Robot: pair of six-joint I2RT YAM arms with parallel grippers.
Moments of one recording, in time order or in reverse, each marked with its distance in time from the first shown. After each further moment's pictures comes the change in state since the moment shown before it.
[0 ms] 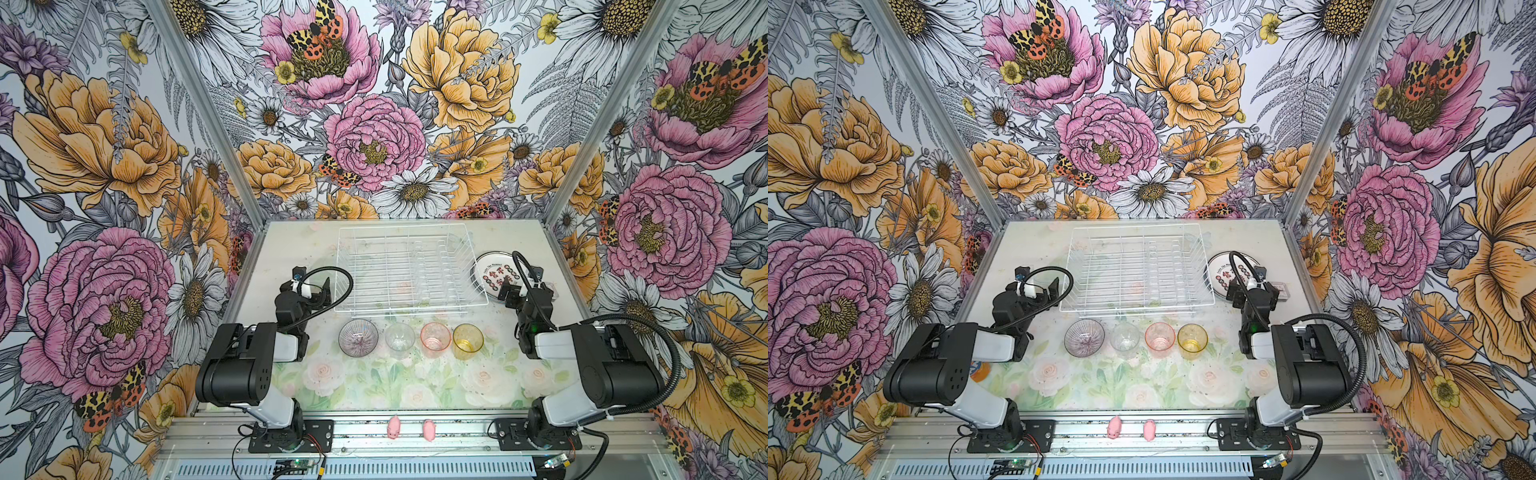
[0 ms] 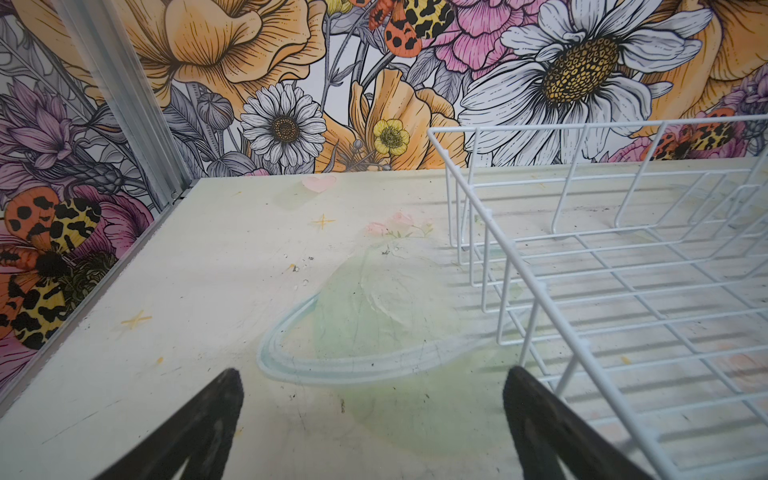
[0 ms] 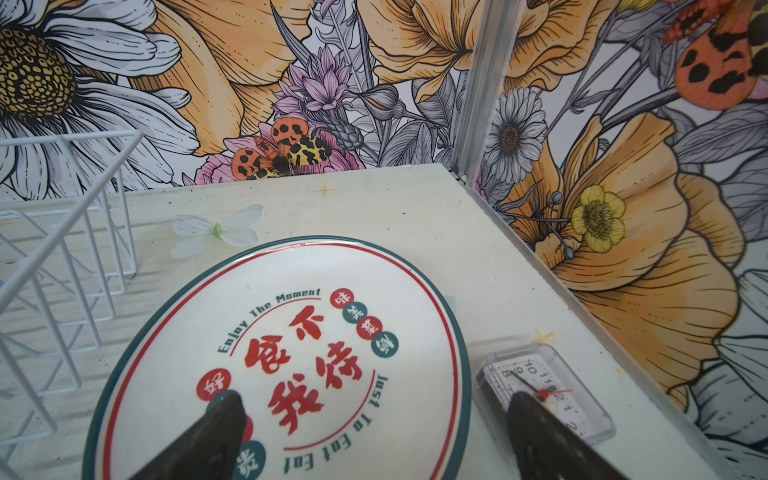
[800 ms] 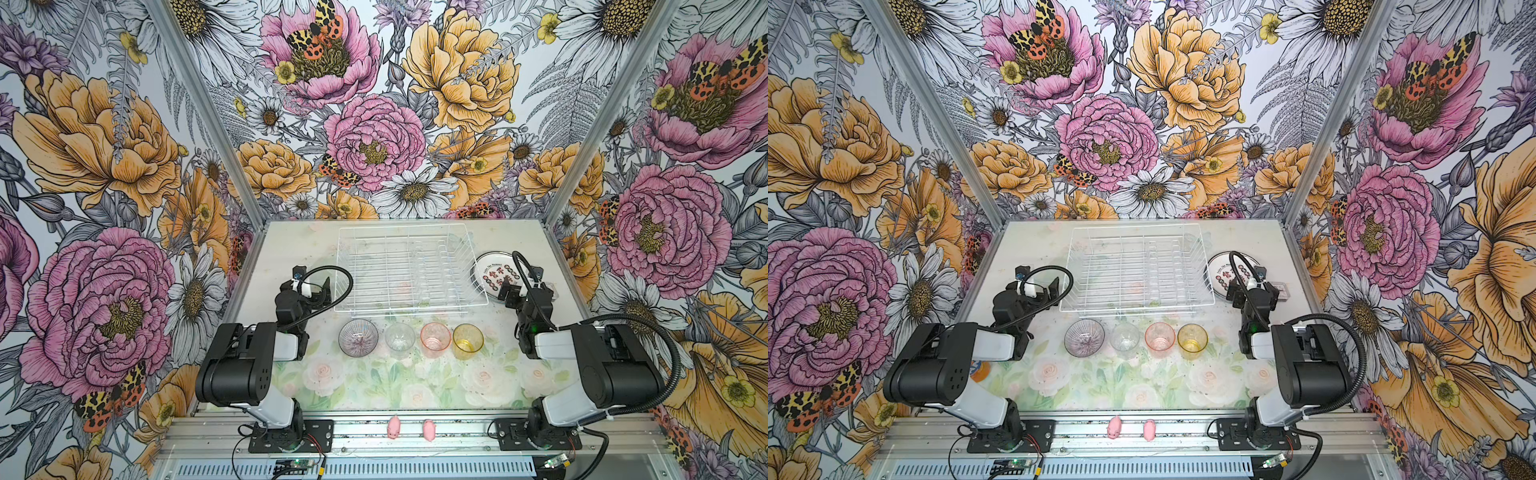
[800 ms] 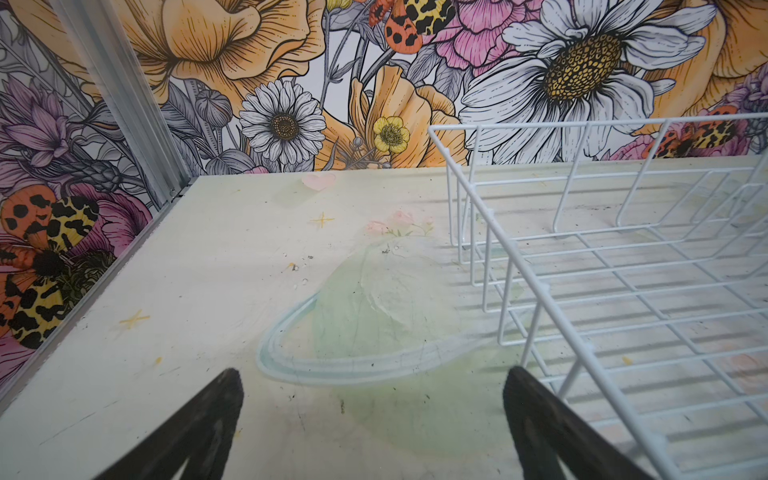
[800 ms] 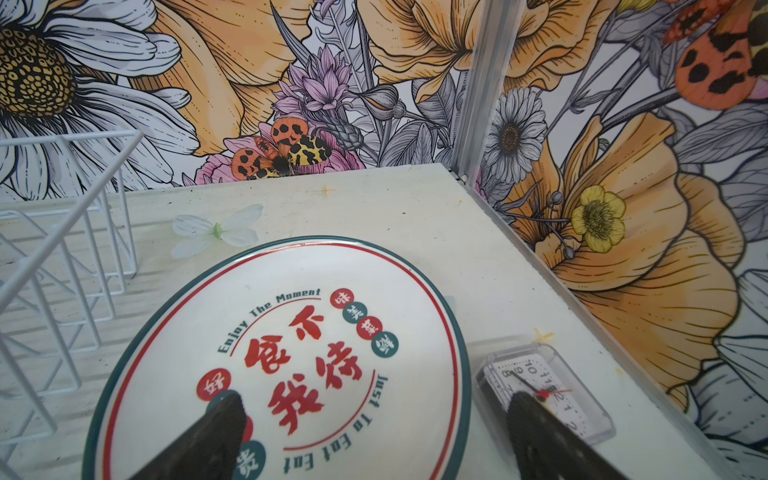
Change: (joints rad) left arm 0.000 0.000 0.010 -0.021 0.000 0.000; right arm 0.000 0.000 0.000 0.000 0.000 0.000
